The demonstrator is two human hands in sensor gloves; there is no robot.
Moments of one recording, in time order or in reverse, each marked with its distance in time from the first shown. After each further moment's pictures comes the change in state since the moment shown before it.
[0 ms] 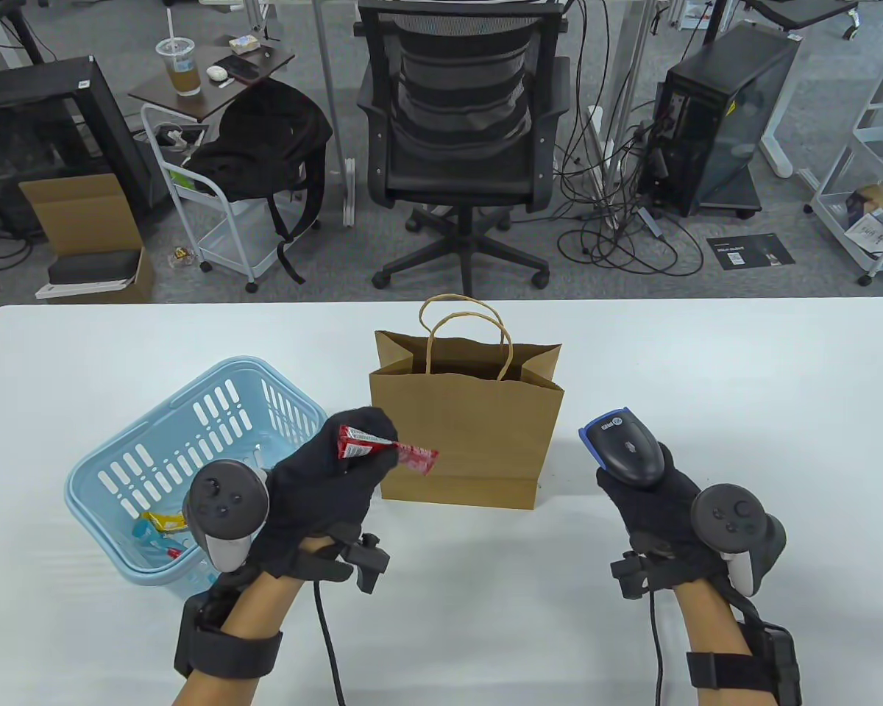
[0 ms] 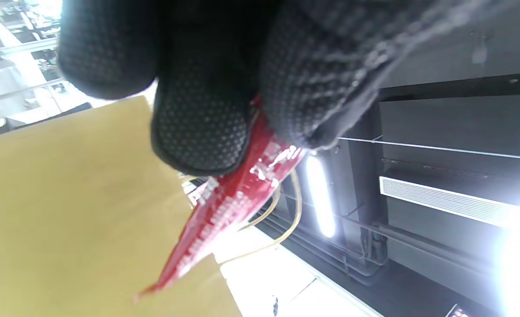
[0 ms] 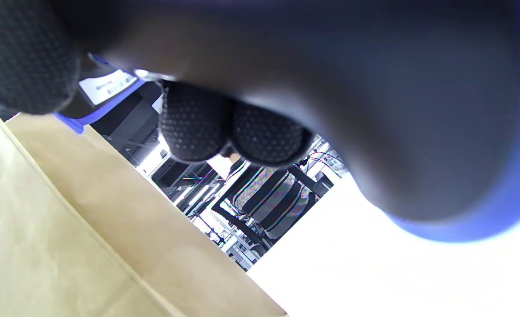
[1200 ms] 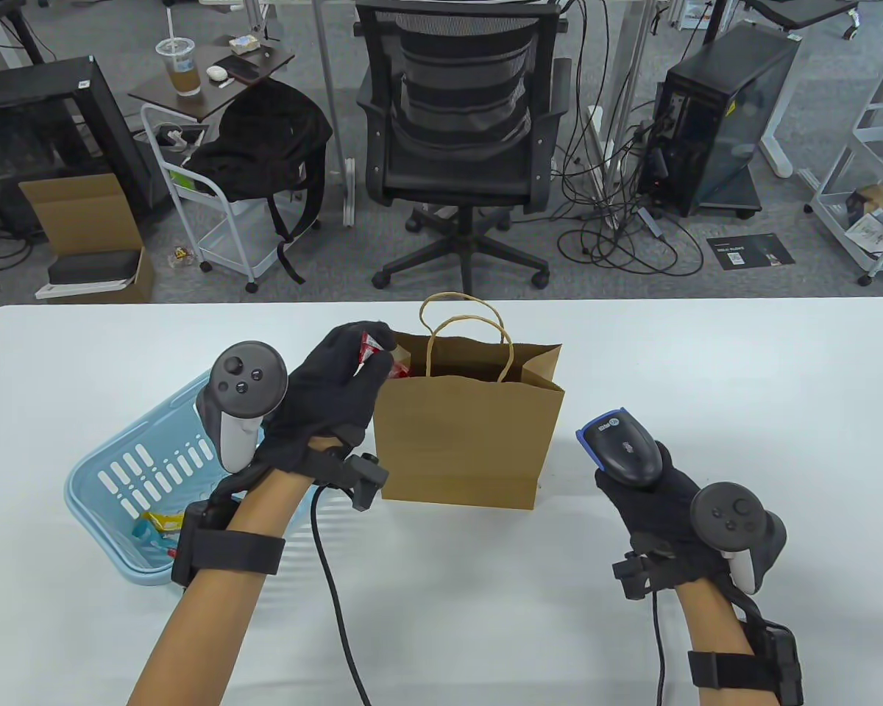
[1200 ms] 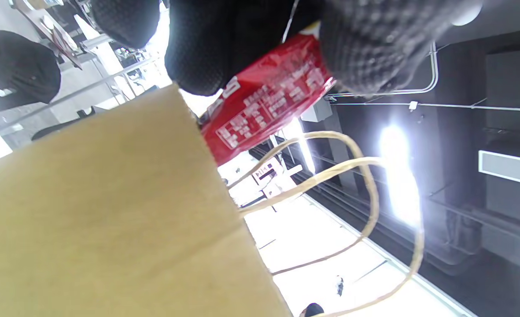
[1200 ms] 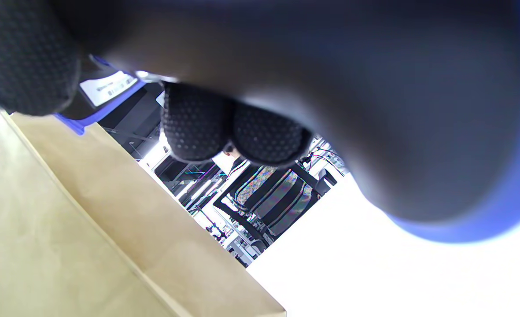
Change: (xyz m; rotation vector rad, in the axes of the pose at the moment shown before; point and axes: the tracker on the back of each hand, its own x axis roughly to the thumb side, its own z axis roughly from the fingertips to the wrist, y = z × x) left_hand -0.029 -0.008 -0.073 -0.131 0.271 -0.083; right_hand 0.002 -0.002 -0.001 0.017 -0.017 0.018
